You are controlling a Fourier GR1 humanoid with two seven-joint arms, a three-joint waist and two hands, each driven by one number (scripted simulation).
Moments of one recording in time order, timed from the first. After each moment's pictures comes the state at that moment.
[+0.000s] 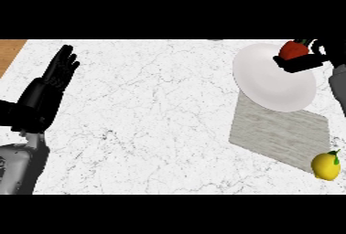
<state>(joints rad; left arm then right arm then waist) -0.30 0.35 -0.01 -1.58 0.13 0.01 0.10 -0.87 -0.54 -0.07 -0.68 0.52 -0.02 -0.07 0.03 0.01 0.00</state>
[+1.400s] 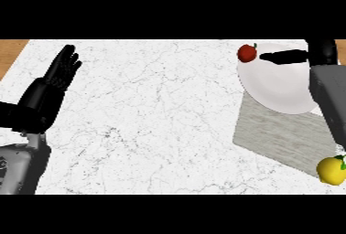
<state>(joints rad) -0.30 0.33 0.00 -1.59 0.11 -0.02 0.10 -1.07 -0.44 -0.40 -0.23 0.30 -0.16 -0.34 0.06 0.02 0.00</state>
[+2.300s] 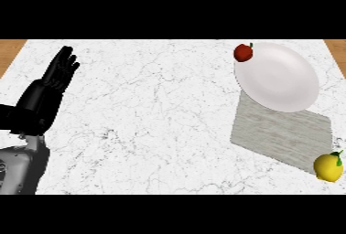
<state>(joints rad) -0.29 0.32 0.02 -1.60 0.09 -0.02 0.11 -0.85 -0.77 -0.56 -0.19 0.15 0.18 -0.52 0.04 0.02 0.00</state>
